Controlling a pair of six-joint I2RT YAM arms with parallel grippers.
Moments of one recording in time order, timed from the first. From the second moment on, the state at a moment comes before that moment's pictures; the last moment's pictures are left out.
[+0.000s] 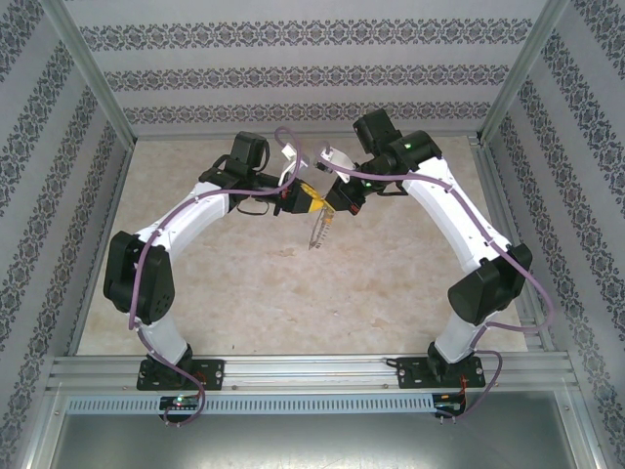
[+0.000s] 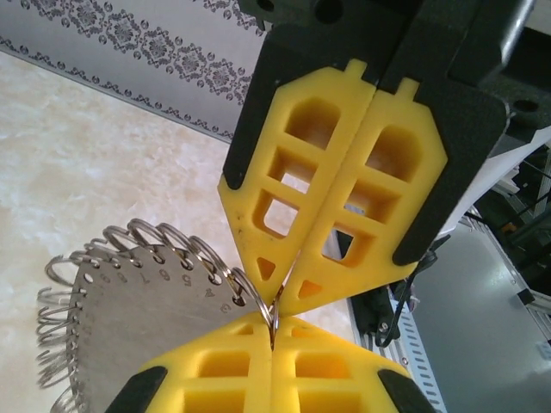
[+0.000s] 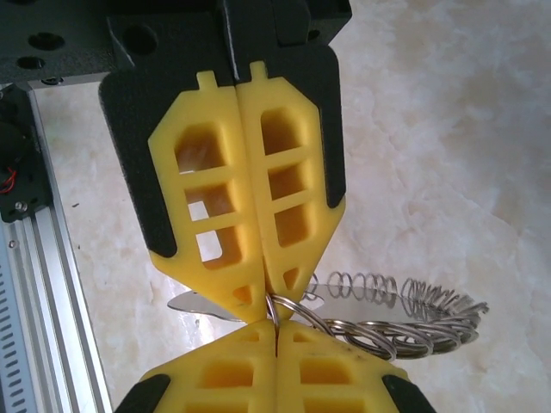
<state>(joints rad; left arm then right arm) -0.38 1.74 1.44 -0.38 1.21 0.20 0.47 1.72 1.86 -1.23 -0.55 -0.47</state>
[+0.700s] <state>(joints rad) -0.38 1.73 1.41 -0.25 1.14 0.11 0.25 1.28 1.06 -0.34 -0.81 0.09</state>
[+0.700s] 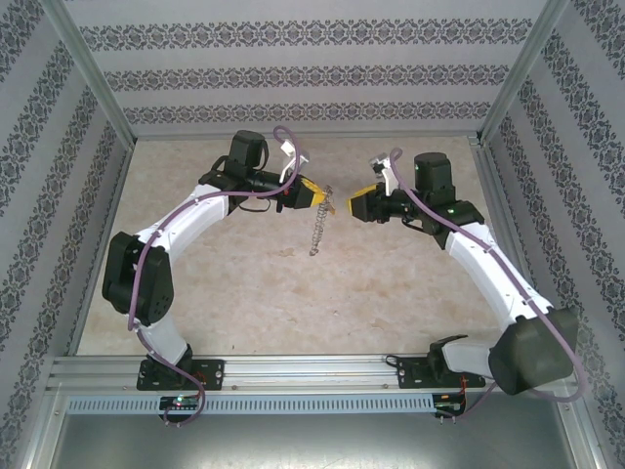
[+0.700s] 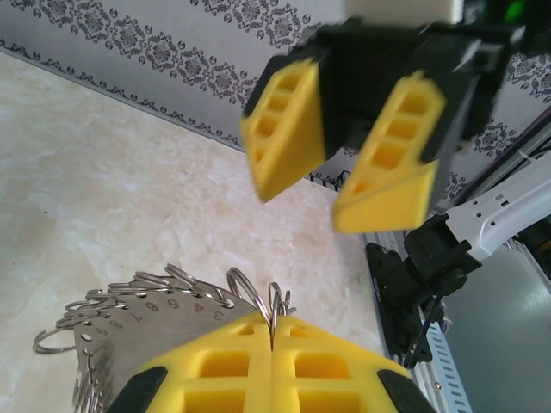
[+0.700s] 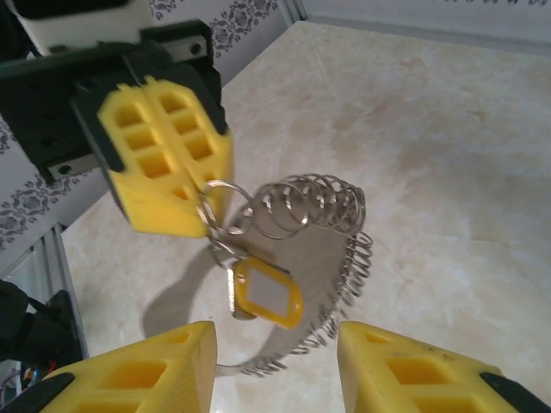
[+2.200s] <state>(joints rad) -0.38 1.73 1.41 -0.24 1.13 0.07 0.26 1.47 1.01 0.04 -1.15 0.31</state>
